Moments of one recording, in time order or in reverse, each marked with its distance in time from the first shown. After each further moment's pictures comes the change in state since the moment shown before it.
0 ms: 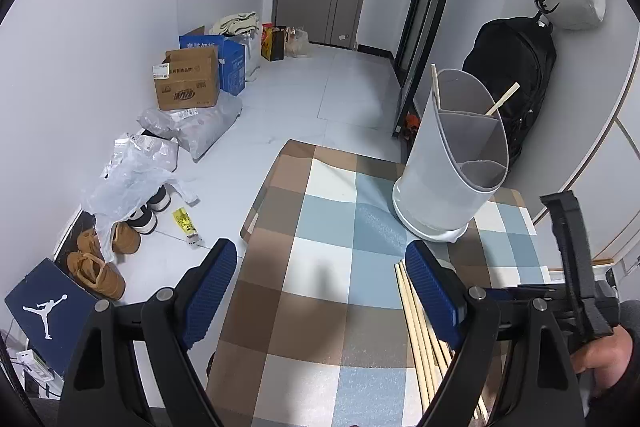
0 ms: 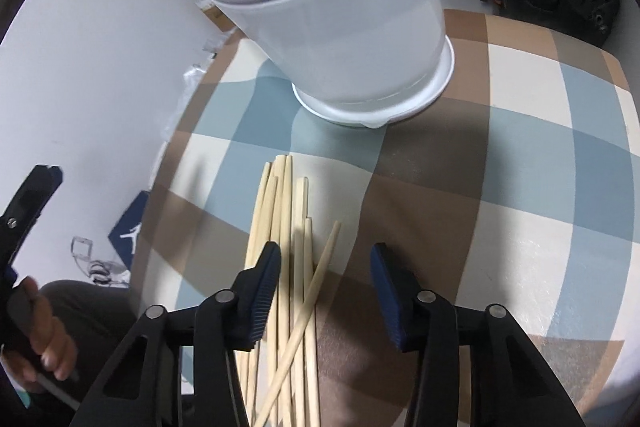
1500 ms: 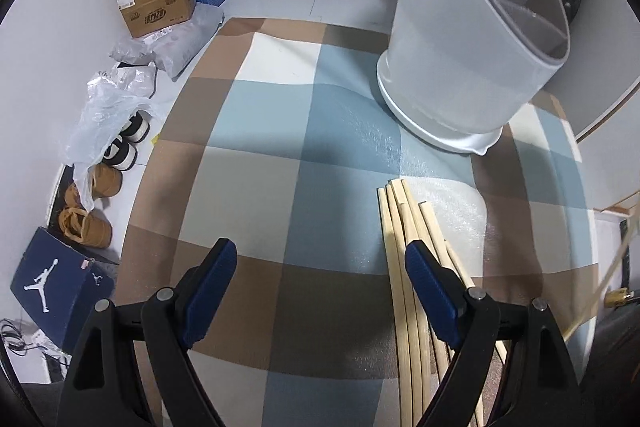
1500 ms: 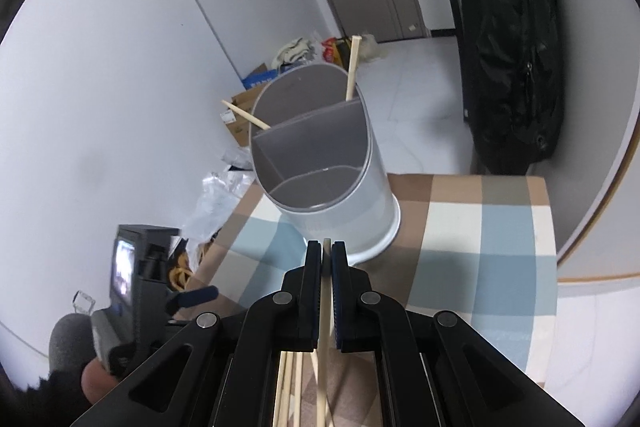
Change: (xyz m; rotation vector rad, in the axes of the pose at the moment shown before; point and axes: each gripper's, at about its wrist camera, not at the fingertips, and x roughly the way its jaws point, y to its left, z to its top) left arm 0.090 -0.053 -0.025 0.056 0.378 0.073; right arm -0.122 -0.007 -0.010 -0.038 -0.460 0.024
